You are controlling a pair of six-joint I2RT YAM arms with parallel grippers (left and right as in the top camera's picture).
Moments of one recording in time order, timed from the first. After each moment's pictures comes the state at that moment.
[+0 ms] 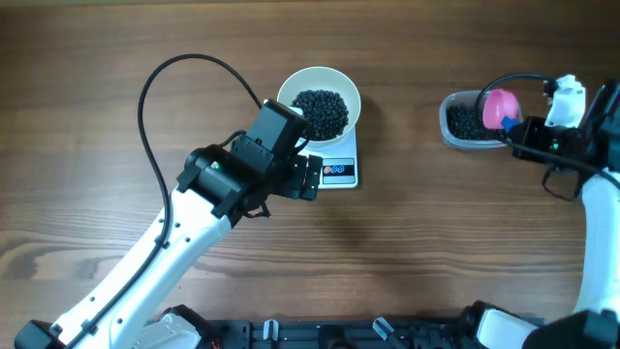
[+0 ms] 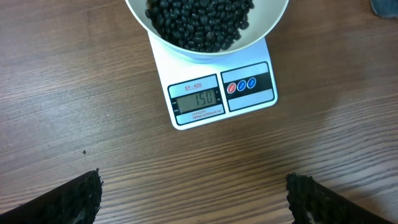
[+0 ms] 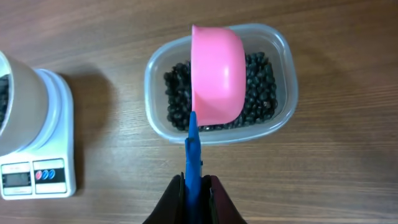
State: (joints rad) left arm -0.62 1.36 1.26 -1.00 -0.10 -0.35; right arm -0.39 1.39 1.16 -0.84 -0.36 -0.13
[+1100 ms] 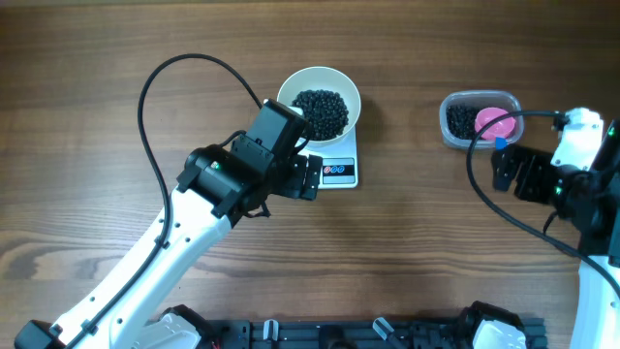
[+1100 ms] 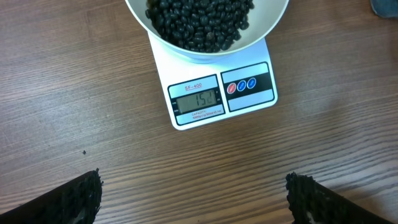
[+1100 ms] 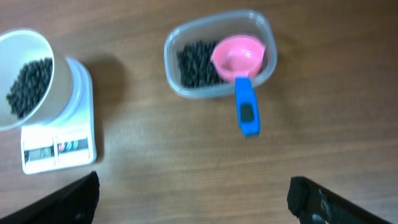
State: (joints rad) left arm -0.62 1.36 1.26 -1.00 -0.10 -0.35; right arm -0.34 1.02 1.16 -1.10 -0.25 -0.06
